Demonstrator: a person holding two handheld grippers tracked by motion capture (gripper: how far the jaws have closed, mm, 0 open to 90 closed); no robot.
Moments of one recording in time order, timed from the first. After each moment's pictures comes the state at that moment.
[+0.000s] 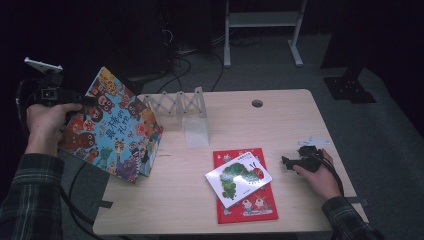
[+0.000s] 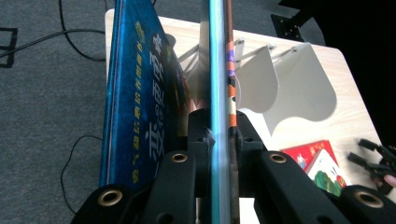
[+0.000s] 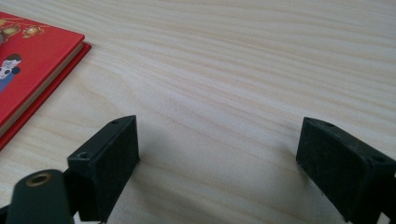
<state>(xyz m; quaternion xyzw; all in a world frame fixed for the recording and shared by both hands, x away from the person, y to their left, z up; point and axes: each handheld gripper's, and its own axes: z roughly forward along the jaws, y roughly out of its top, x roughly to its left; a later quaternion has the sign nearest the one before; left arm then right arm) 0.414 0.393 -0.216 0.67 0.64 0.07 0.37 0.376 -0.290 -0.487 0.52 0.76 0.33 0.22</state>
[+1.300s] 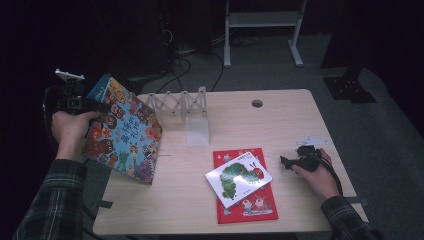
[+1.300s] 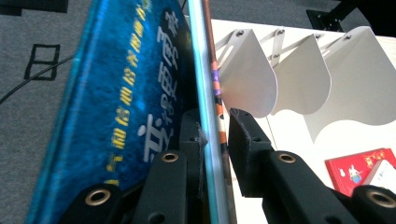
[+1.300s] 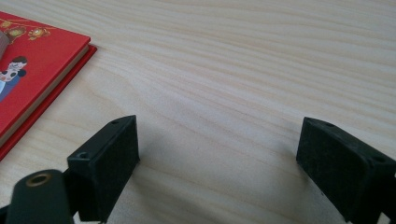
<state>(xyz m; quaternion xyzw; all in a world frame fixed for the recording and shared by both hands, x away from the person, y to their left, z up) 0.418 0.361 -0.249 0.68 0.64 0.14 0.33 0.378 -0.286 -0.487 0.51 0.76 0.33 0.22</state>
